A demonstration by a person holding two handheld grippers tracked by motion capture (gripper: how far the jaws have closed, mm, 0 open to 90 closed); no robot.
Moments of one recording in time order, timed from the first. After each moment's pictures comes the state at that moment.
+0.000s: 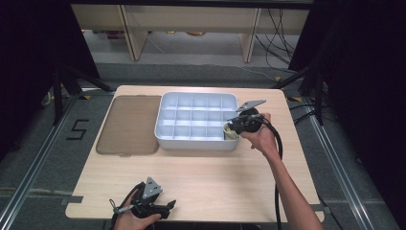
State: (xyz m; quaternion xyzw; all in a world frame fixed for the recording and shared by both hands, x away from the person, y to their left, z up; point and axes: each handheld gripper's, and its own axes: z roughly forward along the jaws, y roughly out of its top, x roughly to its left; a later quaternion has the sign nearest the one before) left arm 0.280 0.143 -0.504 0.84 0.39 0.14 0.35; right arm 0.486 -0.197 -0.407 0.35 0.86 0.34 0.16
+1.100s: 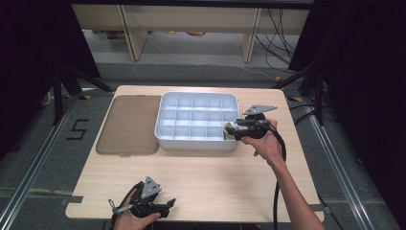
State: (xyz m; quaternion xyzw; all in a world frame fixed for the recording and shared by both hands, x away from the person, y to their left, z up) left arm 0.280 0.142 -0.503 0.83 0.40 0.15 0.37; right arm 0.456 -0.204 -0.399 0.37 0.81 0.42 0.16
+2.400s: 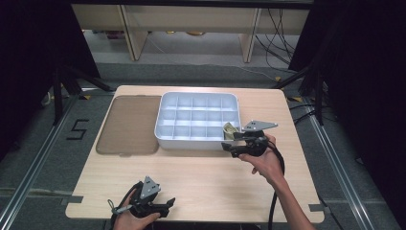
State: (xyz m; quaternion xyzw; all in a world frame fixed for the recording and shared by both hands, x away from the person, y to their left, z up) left arm 0.279 0.142 -0.502 0.82 0.41 0.15 0.38; right arm 0.413 -0.198 -0.417 0.37 0.81 0.44 0.12
